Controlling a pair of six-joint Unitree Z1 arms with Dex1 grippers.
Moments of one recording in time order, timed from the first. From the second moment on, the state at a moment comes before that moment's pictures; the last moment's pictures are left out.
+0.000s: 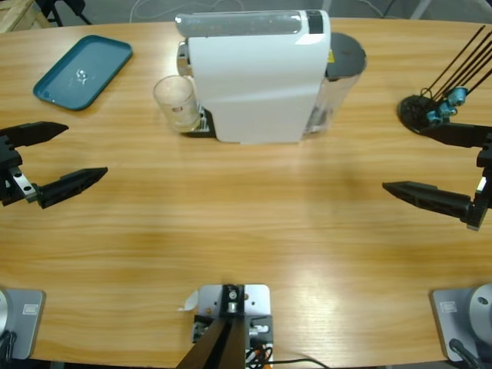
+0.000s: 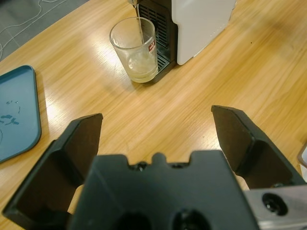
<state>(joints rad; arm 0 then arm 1) -0.95 1.04 -0.36 -0.17 0.13 0.03 0.65 0.95 -0.55 0.21 0.12 -0.10</state>
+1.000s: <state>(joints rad) -0.92 1.33 -0.50 -0.44 0.24 0.02 0.65 0.95 -0.55 0.19 0.07 -0.06</state>
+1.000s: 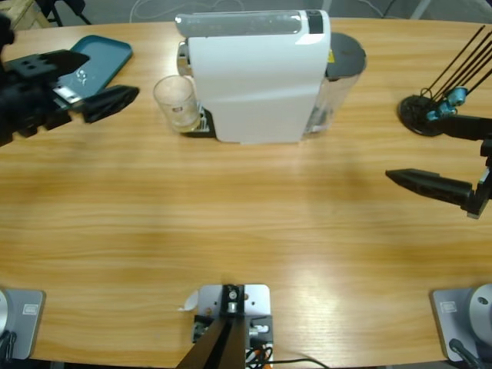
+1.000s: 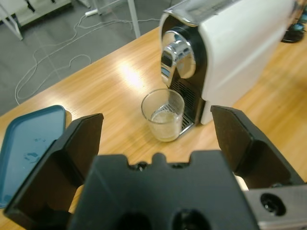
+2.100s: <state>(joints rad) -0.75 1.83 -0.58 -0.70 -0.02 -0.02 0.66 0.96 -0.55 0.19 0.03 -0.05</state>
